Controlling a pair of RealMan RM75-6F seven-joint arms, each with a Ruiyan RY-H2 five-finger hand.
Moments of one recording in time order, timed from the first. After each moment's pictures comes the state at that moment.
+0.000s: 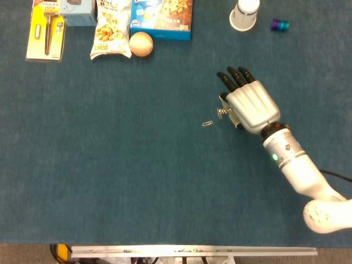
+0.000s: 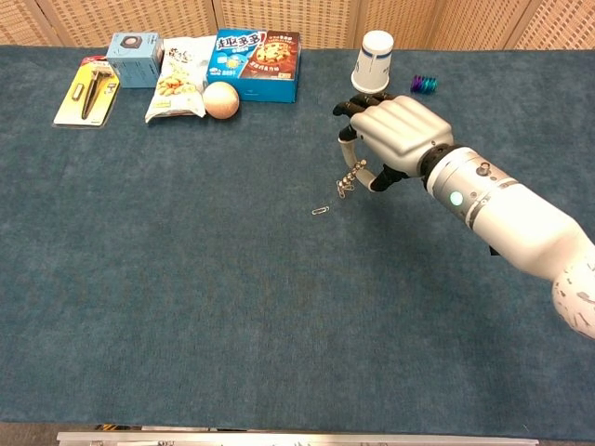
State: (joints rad) left arm 0.01 -1.07 -0.06 -1.35 1.48 1.54 -0.50; right arm 0.79 -1.59 0.09 -1.71 -0.94 1.11 -0.81
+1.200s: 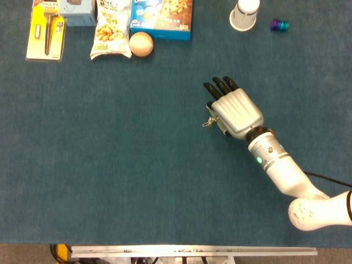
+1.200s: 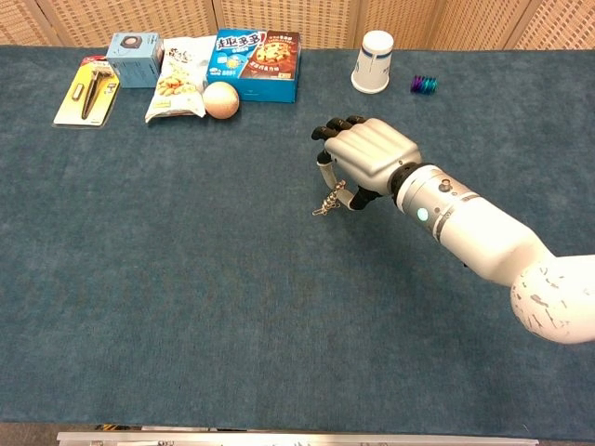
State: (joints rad) left arm 0.02 -1.06 -0.07 -1.32 1.46 1.54 -0.56; right arm 0.84 -1.68 0.09 -1.64 -0.87 1.06 -0.86
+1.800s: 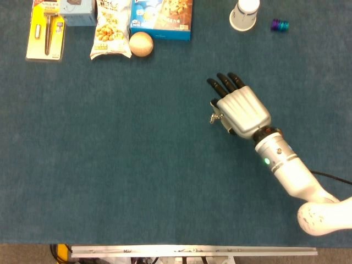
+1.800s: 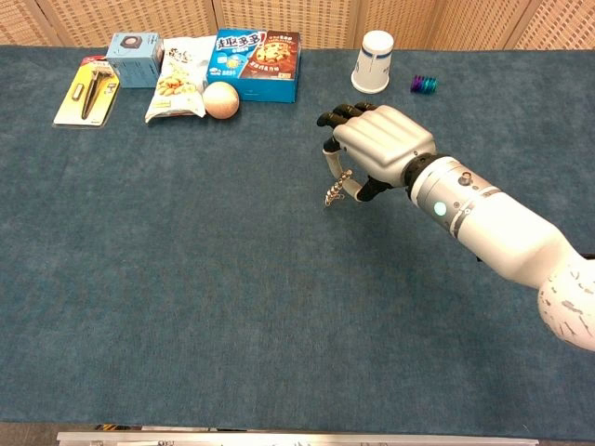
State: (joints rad) left arm 0.02 -1.06 -0.07 -1.32 1.45 1.53 -0.56; right arm 0.82 -1.62 0.08 -1.71 -0.92 1.11 -0.84
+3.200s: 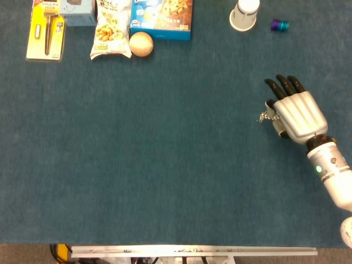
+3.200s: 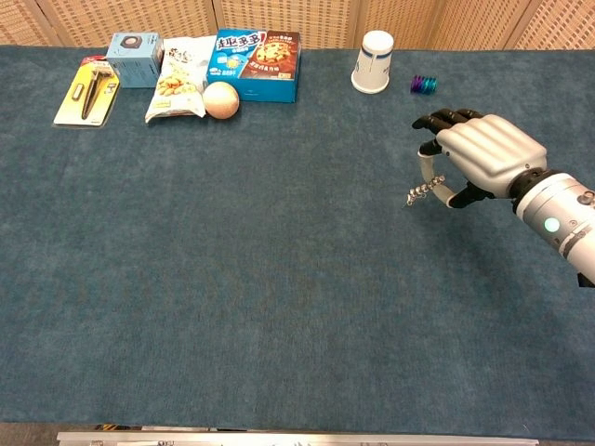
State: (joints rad) left arm 0.02 -1.07 -0.06 -1.37 1.47 1.54 -0.45; right arm 0.61 -1.45 -0.02 -1.72 -1.07 1.18 -0.68
